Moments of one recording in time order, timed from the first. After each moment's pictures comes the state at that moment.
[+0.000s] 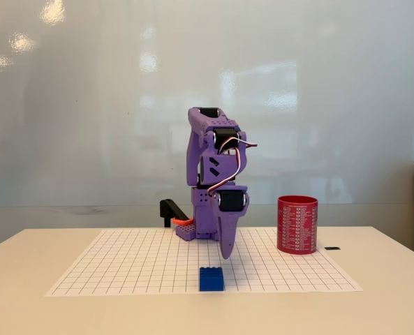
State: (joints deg) arm -14.7 99.1 116.4 58.5 -4.8
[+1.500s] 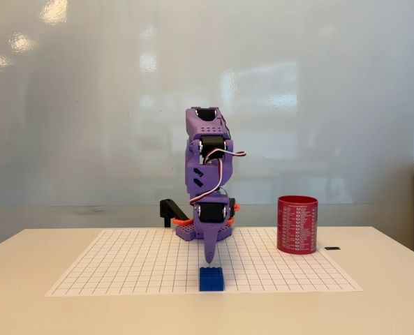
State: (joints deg) arm -9.1 94.7 116.5 64.1 0.3
